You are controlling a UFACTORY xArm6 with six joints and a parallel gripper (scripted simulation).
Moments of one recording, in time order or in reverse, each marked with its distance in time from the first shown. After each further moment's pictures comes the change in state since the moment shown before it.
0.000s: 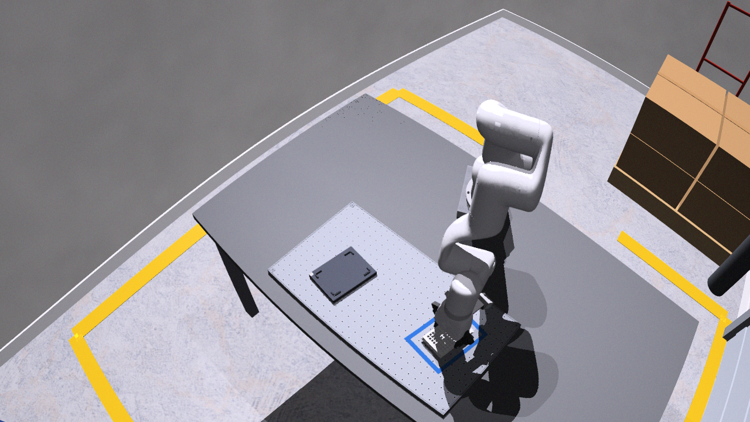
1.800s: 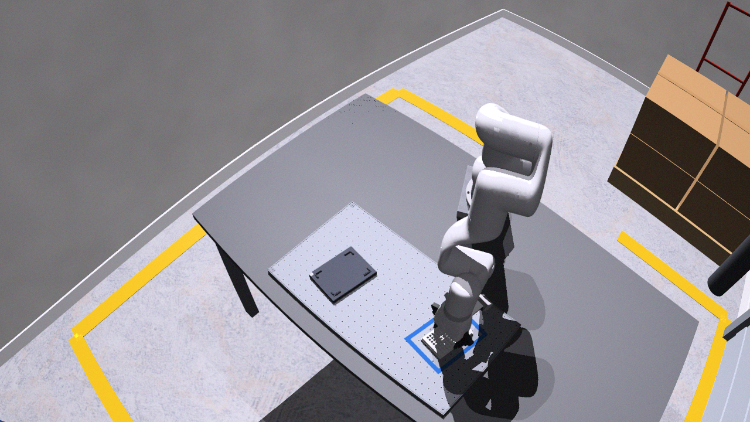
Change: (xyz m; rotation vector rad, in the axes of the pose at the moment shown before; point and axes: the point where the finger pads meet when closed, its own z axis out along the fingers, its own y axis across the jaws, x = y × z) arm 0.000 0.000 0.008 0.000 0.000 0.000
